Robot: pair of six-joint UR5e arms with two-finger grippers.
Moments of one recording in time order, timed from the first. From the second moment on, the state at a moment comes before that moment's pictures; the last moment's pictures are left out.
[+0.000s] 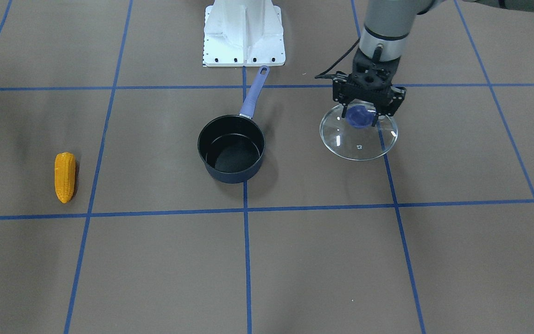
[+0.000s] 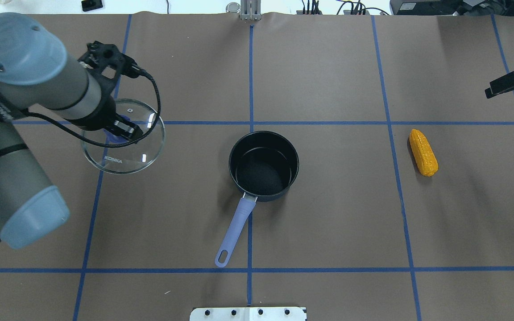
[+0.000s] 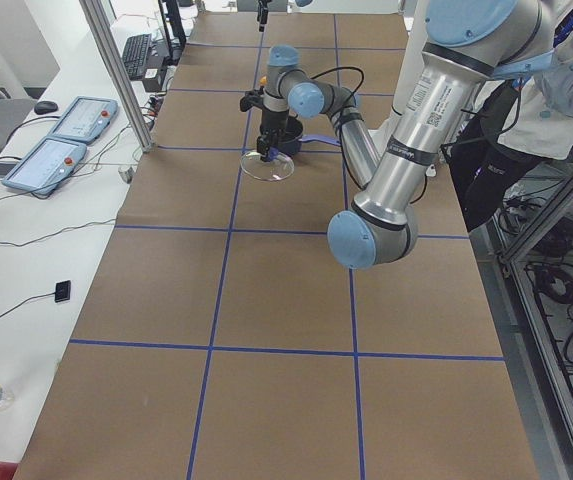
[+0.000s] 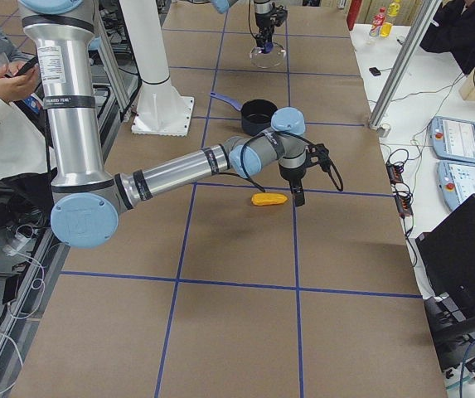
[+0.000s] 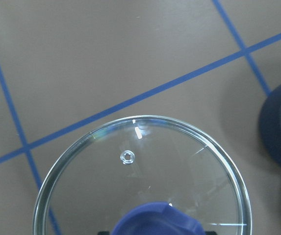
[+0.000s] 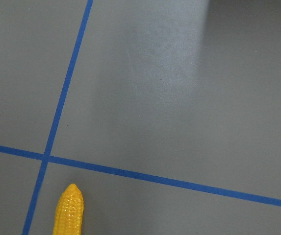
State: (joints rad) left arm -0.80 -1.99 -2.06 -1.35 -1.95 -0.48; right arm 1.24 -1.48 1.83 -1.35 2.19 0.43
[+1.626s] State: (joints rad) left arm -0.93 -1.55 -1.76 -2.01 -2.11 -0.23; right arm 1.22 -1.47 1.81 -1.35 2.17 0.43
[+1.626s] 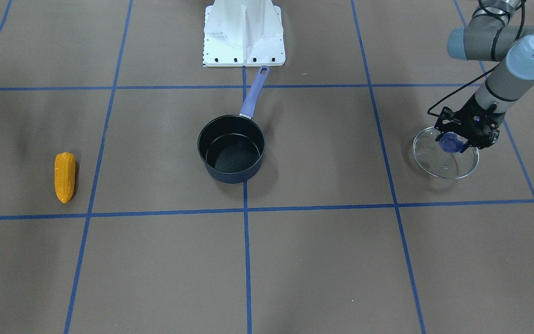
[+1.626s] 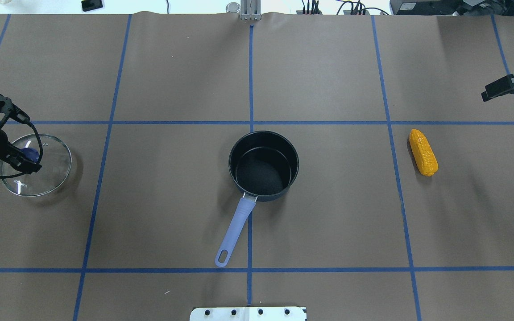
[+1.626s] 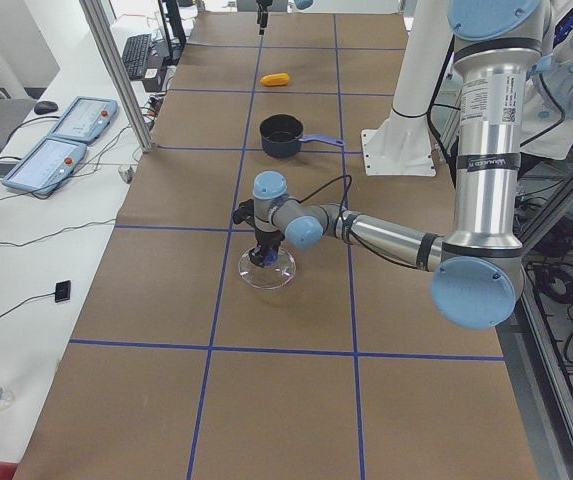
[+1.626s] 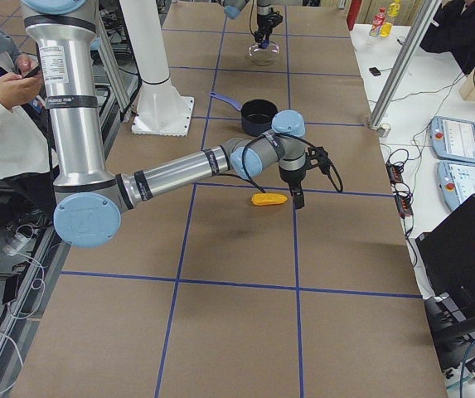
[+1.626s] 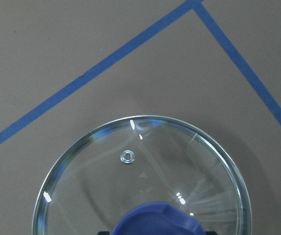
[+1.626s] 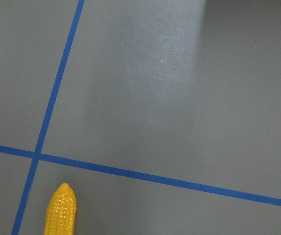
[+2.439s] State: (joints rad) left arm -0.93 -1.57 -1.71 -2.07 -2.10 -0.23; right arm 1.21 -1.47 1.80 -1.35 2.17 0.43
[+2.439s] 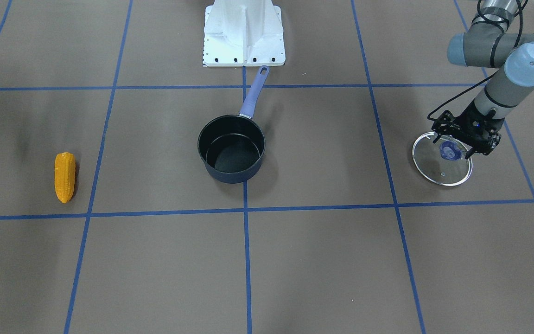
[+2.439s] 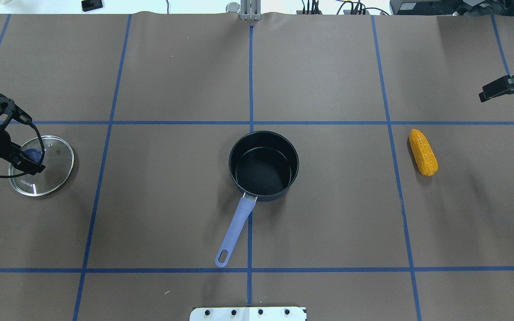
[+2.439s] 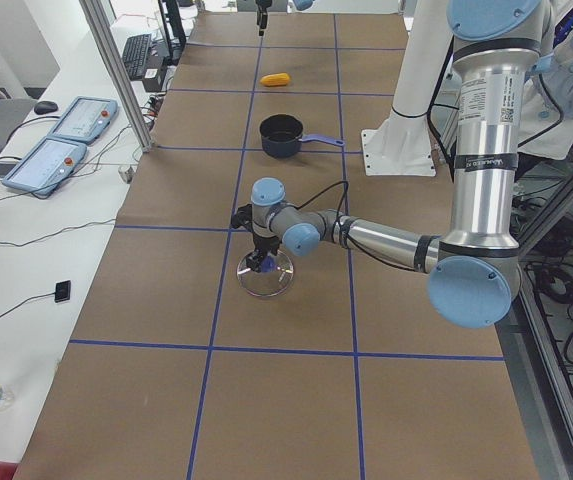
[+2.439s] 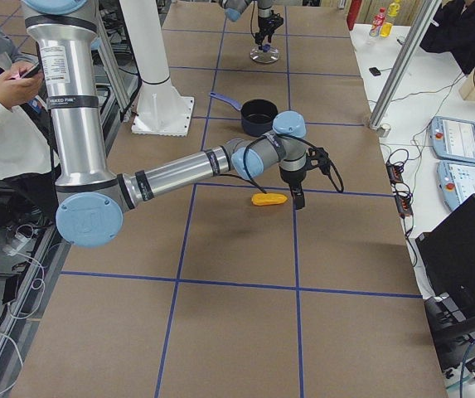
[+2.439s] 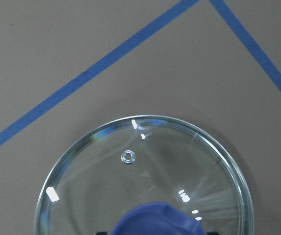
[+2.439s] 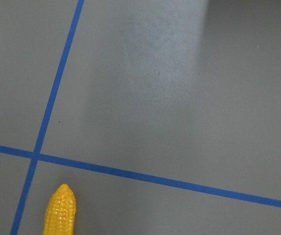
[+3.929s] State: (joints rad) left arm -1.57 -1.56 -1.64 -1.65 -2.42 0.11; right arm 1.11 -1.49 1.79 -1.24 2.17 0.60
